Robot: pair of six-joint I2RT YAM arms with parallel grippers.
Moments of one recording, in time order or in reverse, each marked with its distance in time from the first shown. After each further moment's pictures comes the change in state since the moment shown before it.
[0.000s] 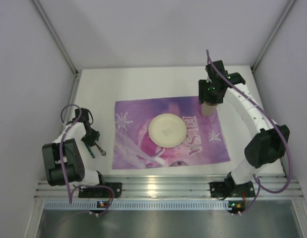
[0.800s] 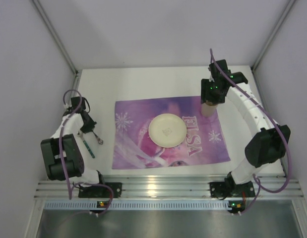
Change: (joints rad) left arm 0.000 0.076 0.177 0.024 0.006 0.305; right arm -0.039 0.002 0.000 0.000 -0.027 0.001
